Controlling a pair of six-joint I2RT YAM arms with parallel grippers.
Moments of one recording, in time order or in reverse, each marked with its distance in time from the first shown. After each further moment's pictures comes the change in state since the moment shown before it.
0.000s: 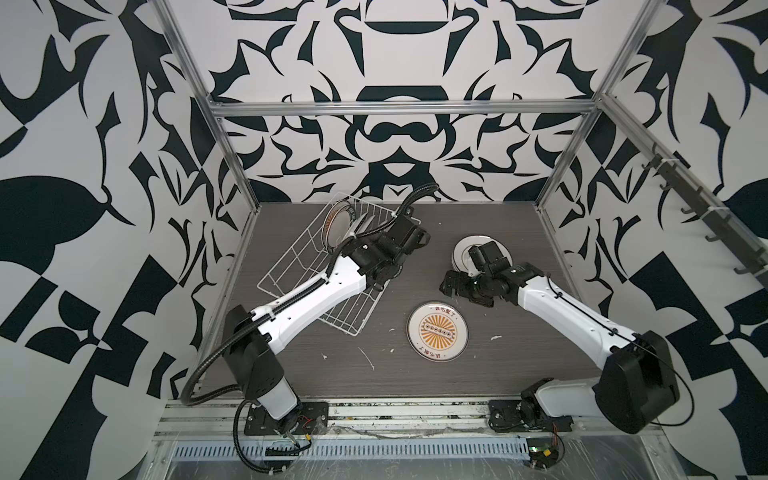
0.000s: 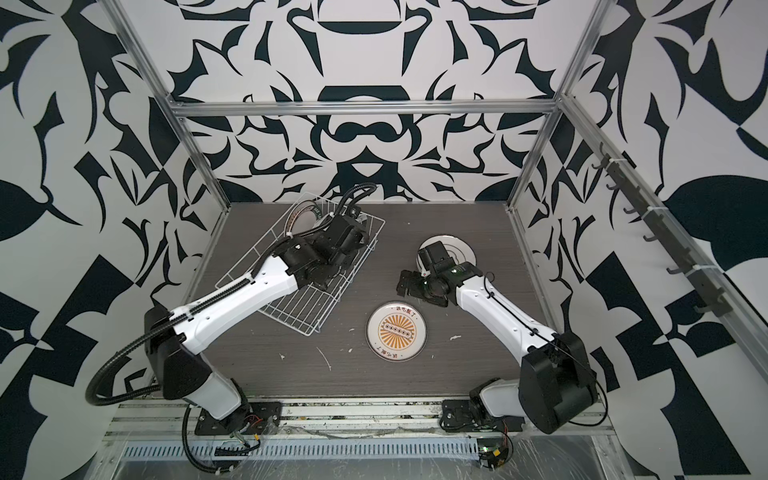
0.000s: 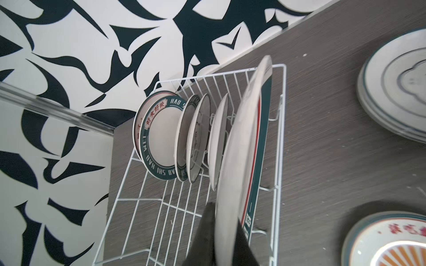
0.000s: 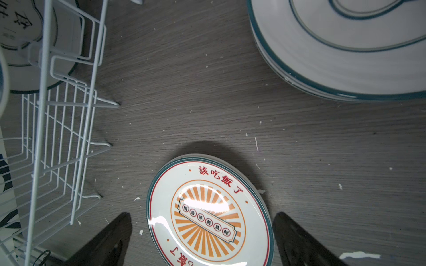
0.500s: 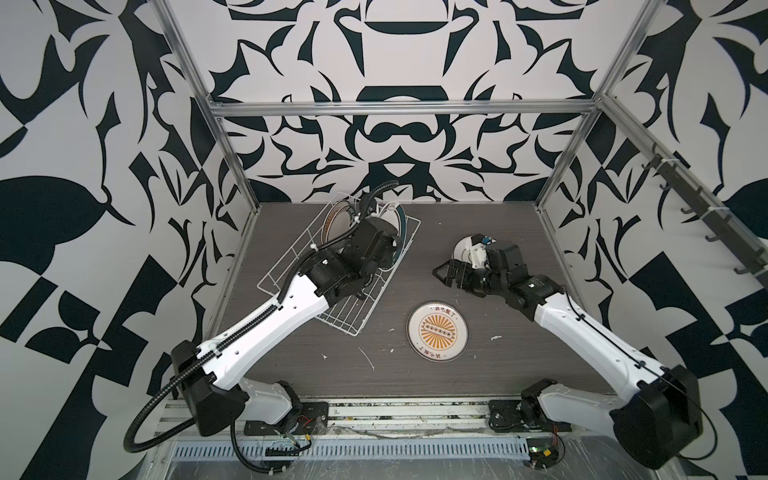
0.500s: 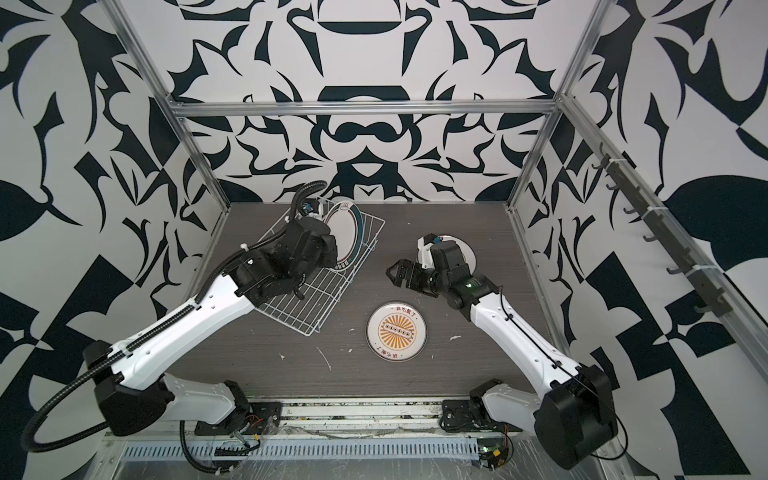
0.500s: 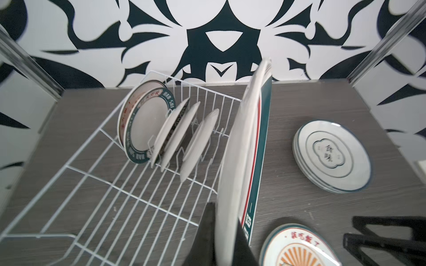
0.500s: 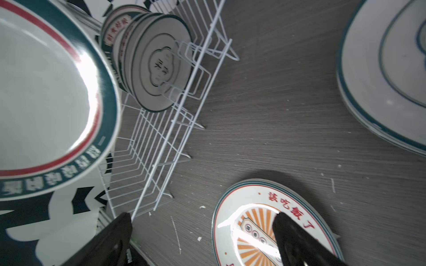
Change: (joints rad) left arm 0.025 -0.261 -0.190 0.113 0.147 -0.412; right arm -0.009 -0.179 -0.108 0.342 -0.222 0.078
